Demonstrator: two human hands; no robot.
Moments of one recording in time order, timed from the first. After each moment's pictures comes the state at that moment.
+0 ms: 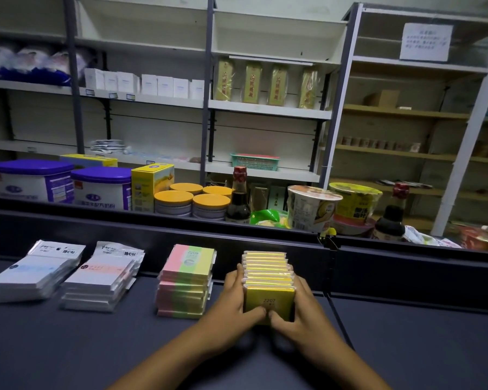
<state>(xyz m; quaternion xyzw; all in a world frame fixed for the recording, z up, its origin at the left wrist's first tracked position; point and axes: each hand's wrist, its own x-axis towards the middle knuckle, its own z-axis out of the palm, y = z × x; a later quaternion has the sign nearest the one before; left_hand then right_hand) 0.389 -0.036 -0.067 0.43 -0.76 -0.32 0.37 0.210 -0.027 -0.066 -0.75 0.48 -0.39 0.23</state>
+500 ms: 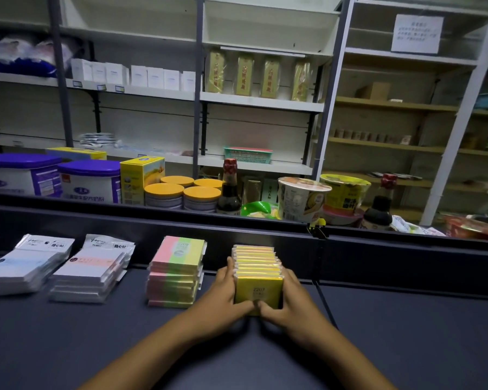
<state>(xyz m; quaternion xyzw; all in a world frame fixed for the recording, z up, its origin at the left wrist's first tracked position) 0.391 -0.043 -0.069 0.46 -0.78 -0.31 0.30 0.206 -0.026 -0.064 -0.76 0.46 -0.39 0.25</state>
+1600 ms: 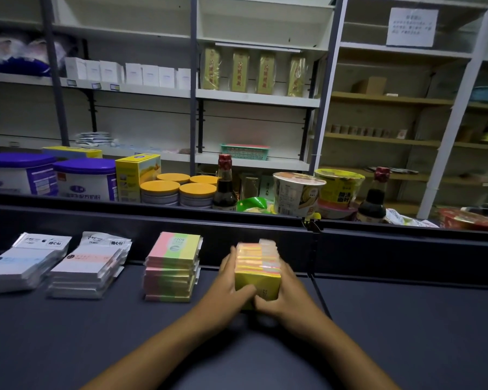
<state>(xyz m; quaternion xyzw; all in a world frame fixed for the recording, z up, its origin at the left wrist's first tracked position) 0.370 -0.027 -0.062 0.42 -0.70 -0.38 0.43 0.207 -0.020 -0.061 -0.74 0.46 -0.41 0.27</state>
